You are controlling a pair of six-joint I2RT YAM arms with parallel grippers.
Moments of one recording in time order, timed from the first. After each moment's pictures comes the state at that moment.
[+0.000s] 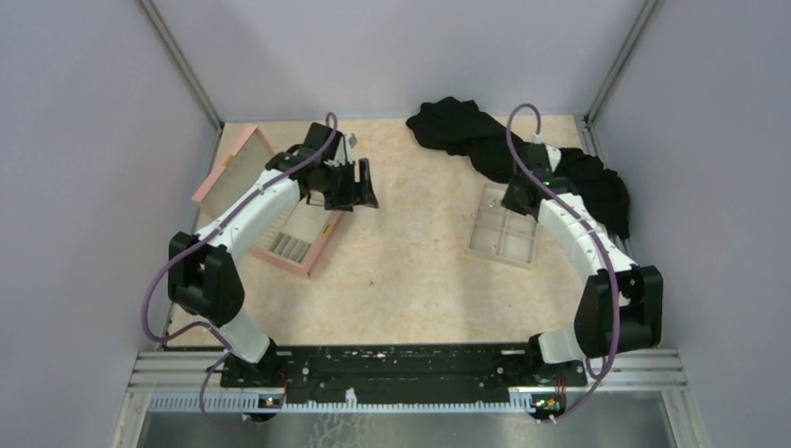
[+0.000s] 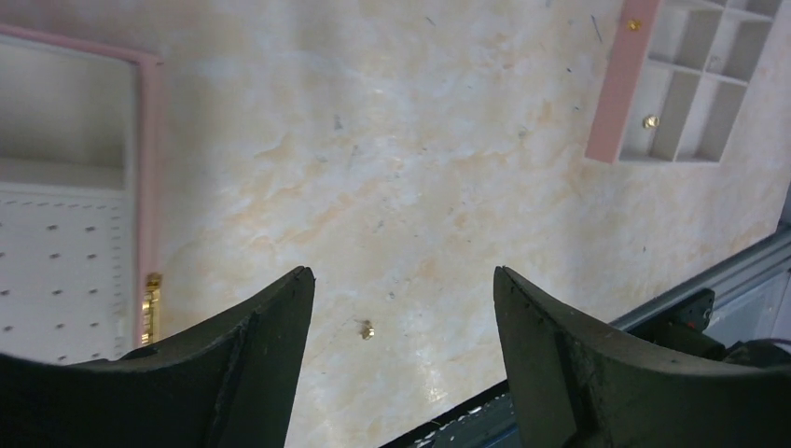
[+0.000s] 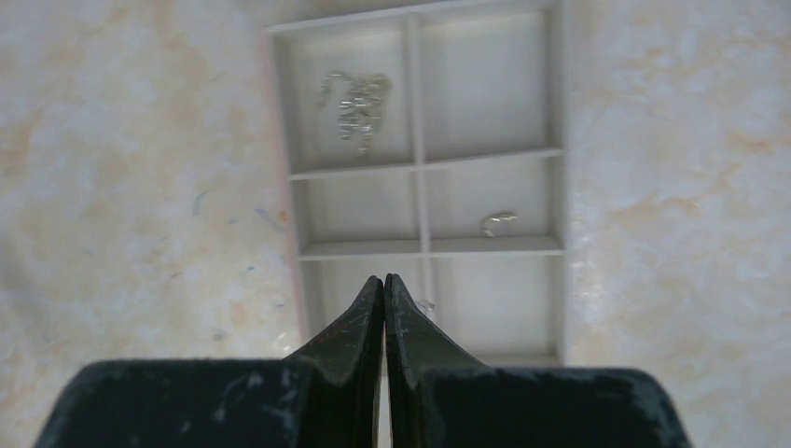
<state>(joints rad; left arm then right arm) -0.41 1.66 1.44 -0.72 0.23 -0.44 0.23 1.41 1.12 -0.57 0.24 0.51</state>
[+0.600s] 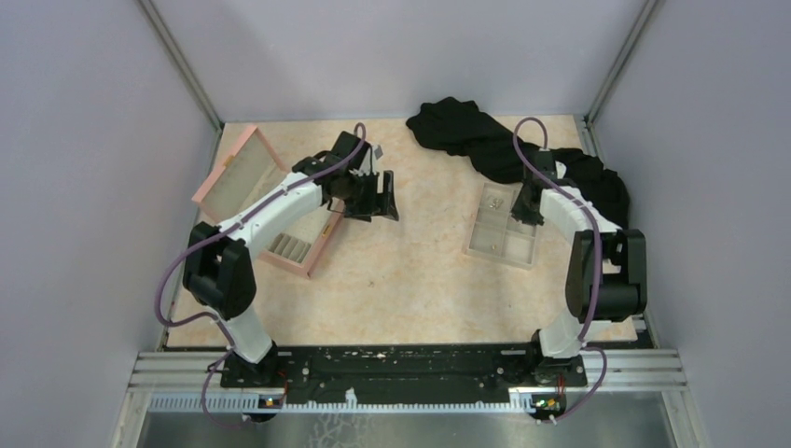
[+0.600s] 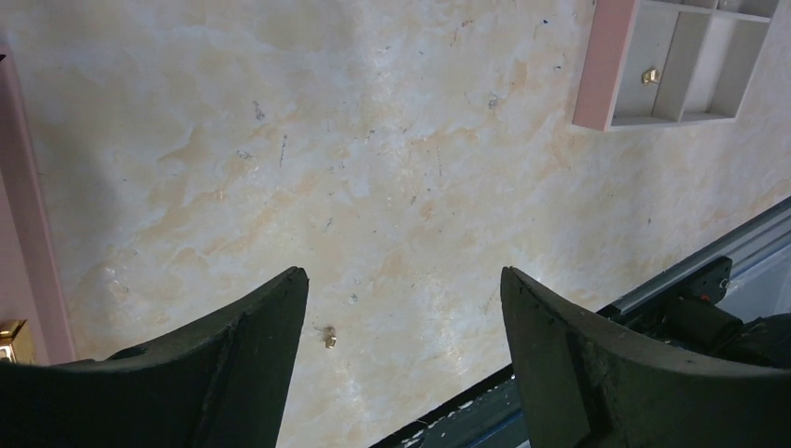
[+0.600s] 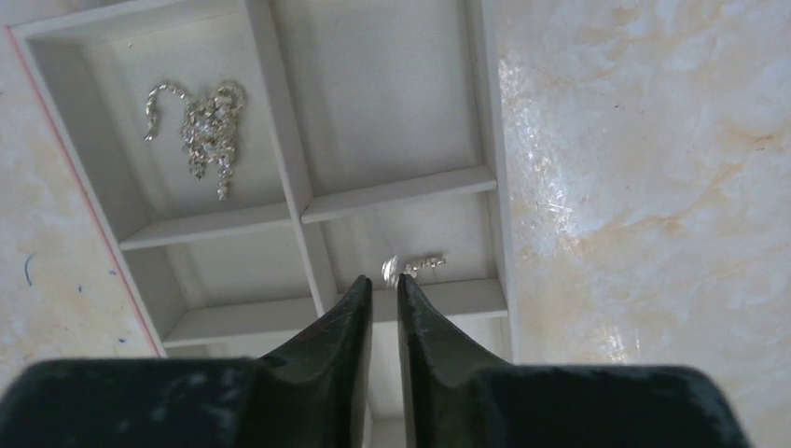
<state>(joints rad) -0.56 1.74 1.46 -0.70 0.23 -0.46 0.04 1.60 1.06 -0.51 0.19 0.47</state>
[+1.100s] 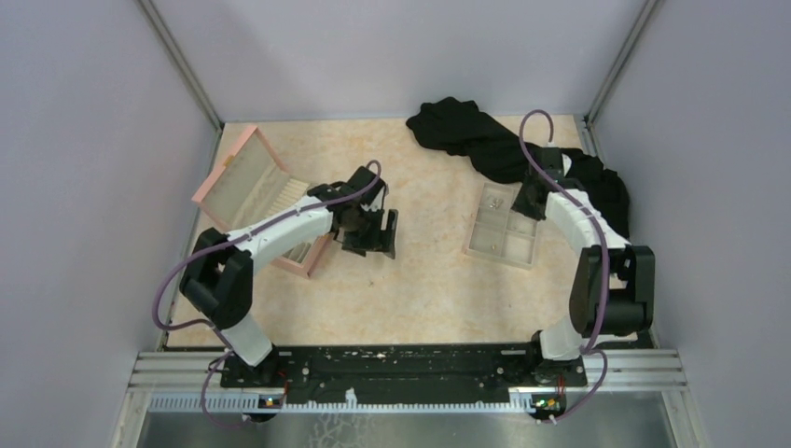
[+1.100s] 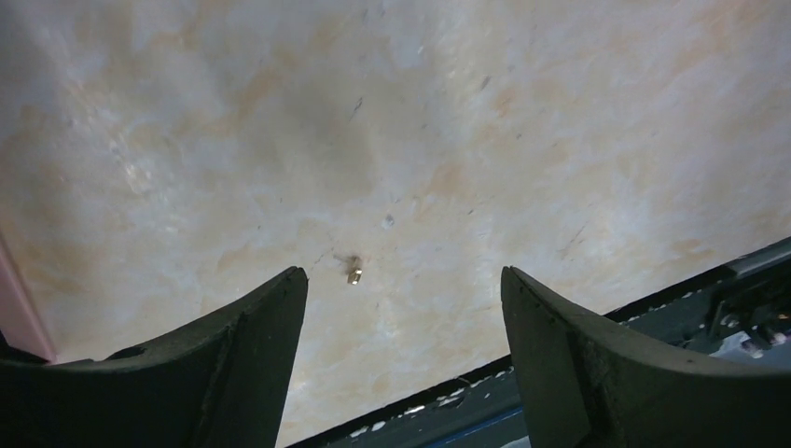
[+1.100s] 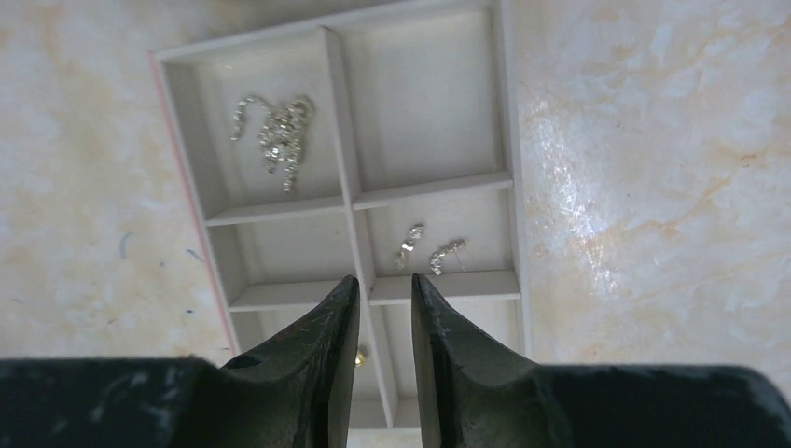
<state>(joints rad) -0.67 1.70 1.30 -0.72 0.12 -0.49 0.03 1.55 1.06 -0.50 0.15 0.46</state>
